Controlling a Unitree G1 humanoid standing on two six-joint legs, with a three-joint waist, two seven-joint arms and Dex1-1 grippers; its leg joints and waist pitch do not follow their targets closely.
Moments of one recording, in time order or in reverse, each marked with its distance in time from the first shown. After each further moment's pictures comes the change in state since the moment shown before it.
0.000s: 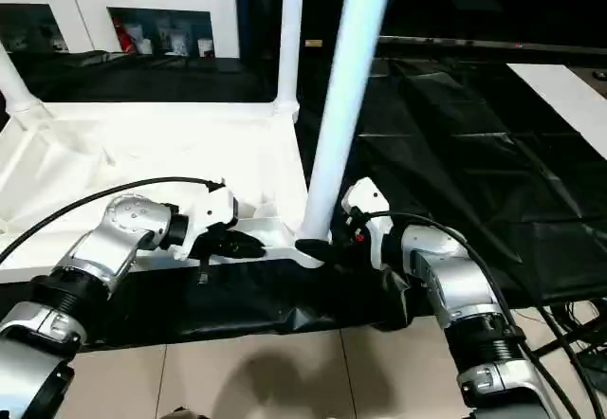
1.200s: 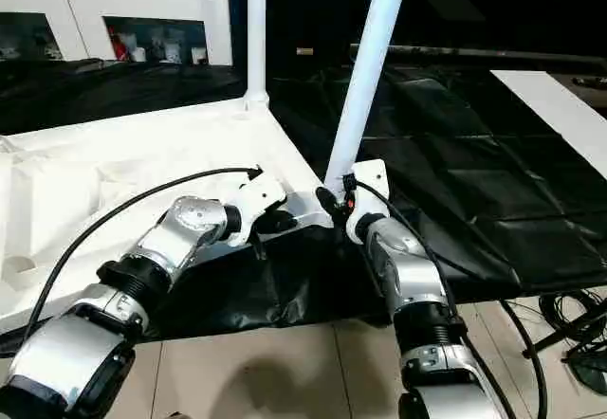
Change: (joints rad) left arm -0.138 -0.217 0.010 0.226 0.105 0.088 0.422; right arm -0.081 0.229 -0.178 0.167 -0.059 0.003 -0.528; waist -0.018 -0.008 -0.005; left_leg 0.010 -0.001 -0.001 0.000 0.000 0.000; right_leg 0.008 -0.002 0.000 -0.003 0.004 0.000
